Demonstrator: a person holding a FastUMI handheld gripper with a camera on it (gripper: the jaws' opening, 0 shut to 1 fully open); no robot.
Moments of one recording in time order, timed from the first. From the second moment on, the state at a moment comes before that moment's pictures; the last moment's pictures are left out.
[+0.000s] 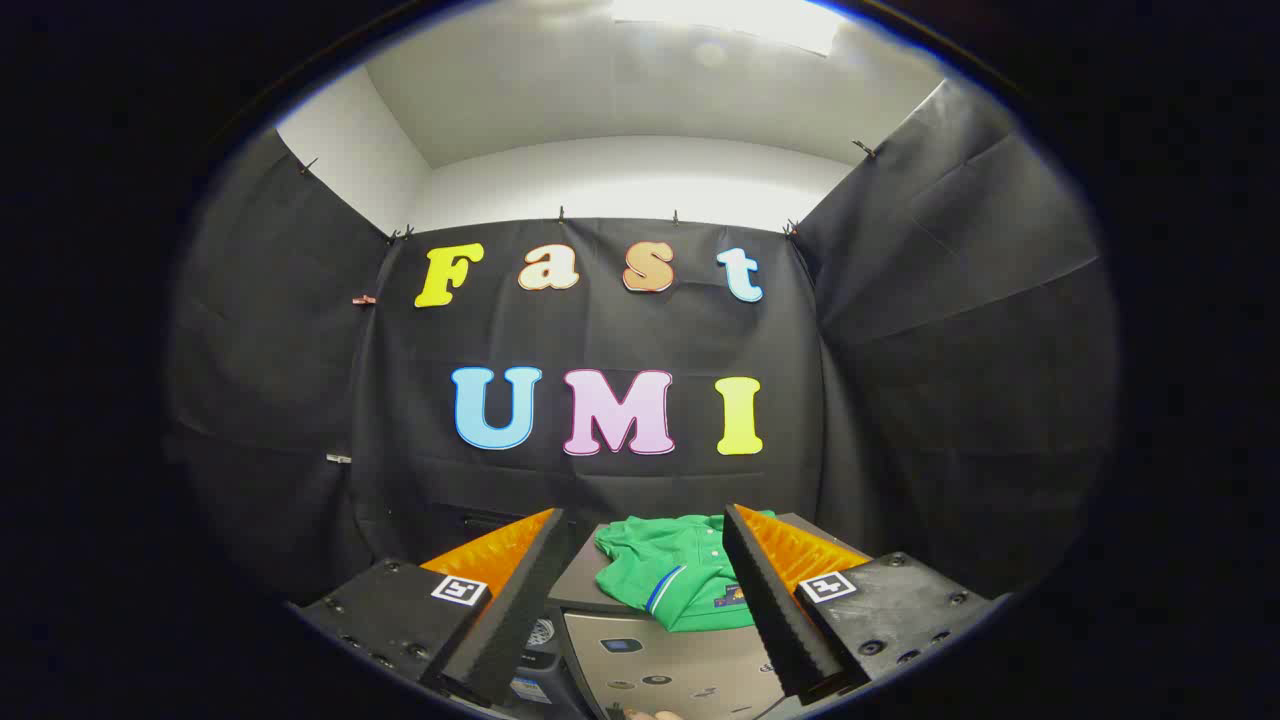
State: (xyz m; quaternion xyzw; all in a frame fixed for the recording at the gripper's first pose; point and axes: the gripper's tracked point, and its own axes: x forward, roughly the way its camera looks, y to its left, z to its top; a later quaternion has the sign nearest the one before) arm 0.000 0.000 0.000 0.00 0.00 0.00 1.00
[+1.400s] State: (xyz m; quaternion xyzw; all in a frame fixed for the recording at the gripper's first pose) arm 0.013 -0.020 0.004 0.01 0.00 -0.01 1.00
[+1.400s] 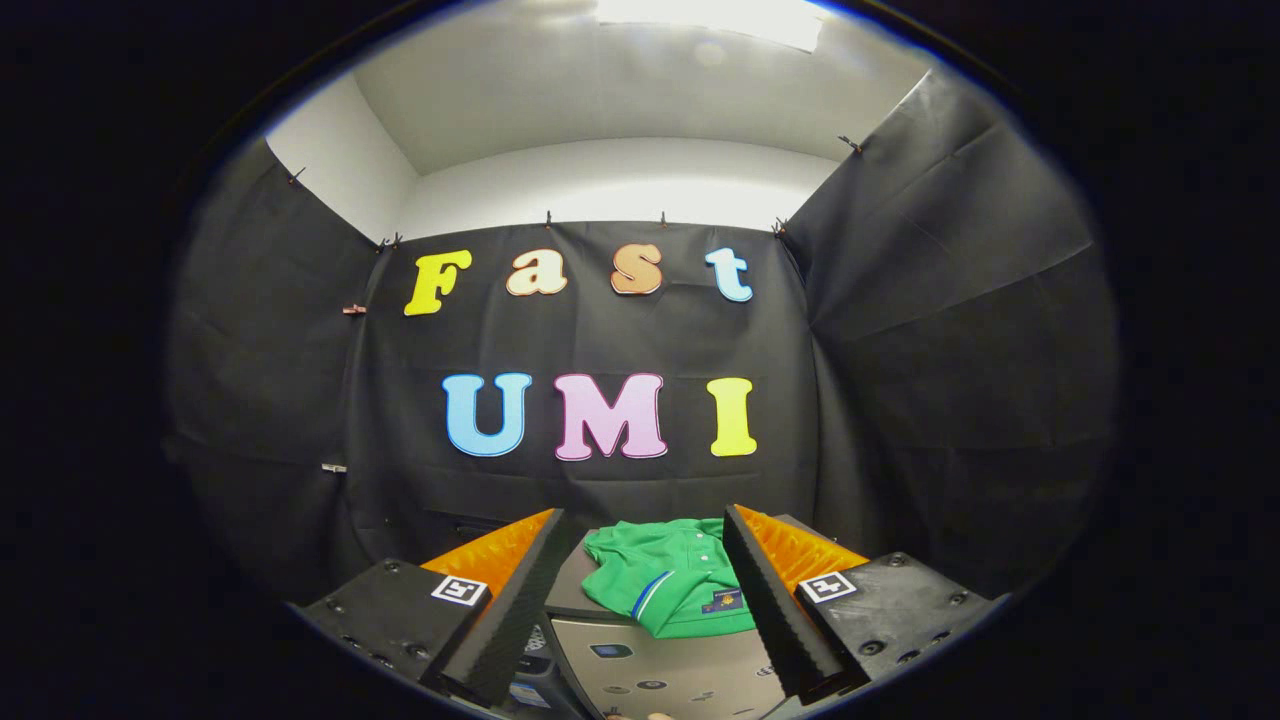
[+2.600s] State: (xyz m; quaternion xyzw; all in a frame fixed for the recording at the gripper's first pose) arm 0.204 -0.085 -0.087 -0.02 0.17 -0.04 0.98
